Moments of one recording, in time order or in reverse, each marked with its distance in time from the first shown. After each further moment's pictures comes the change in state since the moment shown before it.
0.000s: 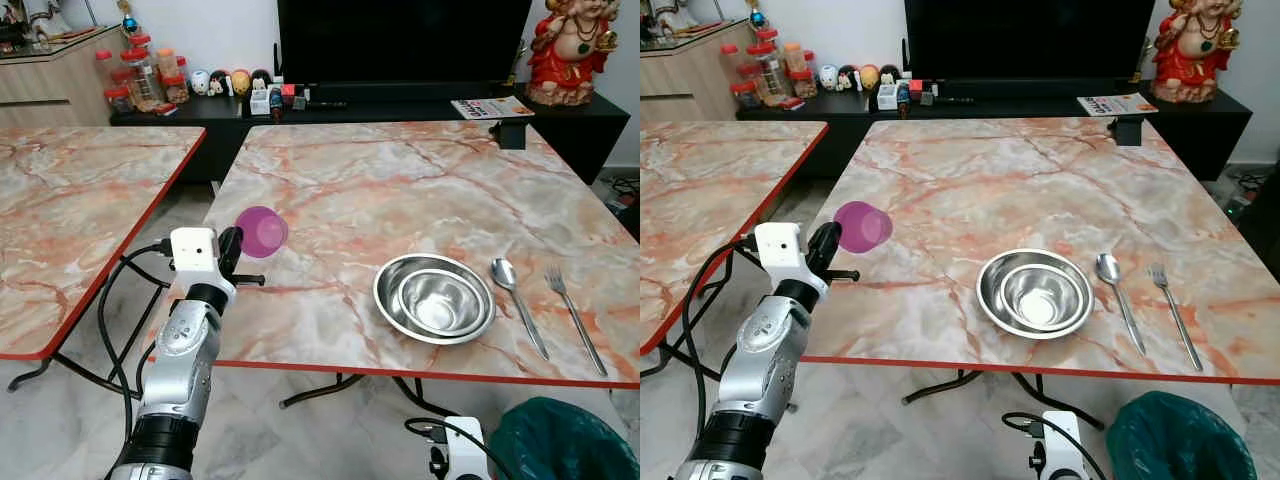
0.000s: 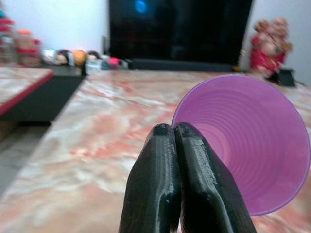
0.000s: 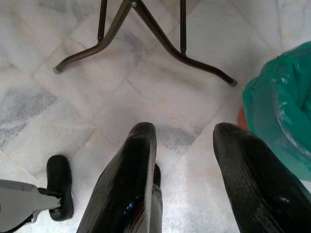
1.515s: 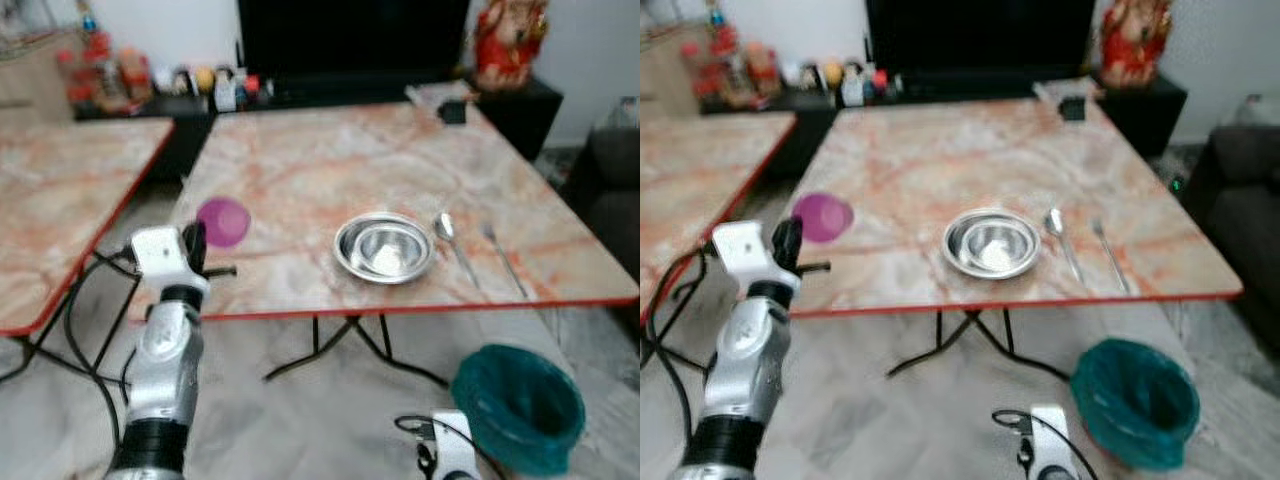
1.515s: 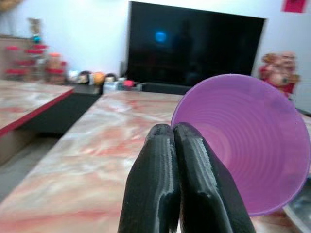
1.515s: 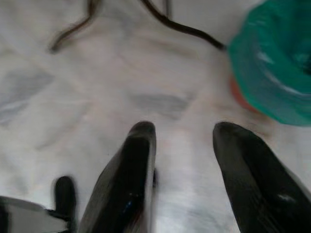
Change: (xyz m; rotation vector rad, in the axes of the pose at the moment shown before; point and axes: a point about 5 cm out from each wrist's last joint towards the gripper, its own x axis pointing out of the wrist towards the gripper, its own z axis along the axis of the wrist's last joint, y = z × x) left arm -0.007 0.016 0.009 -0.017 -0.138 0.201; right arm 0.001 0.002 0.002 -0.001 0.002 0.033
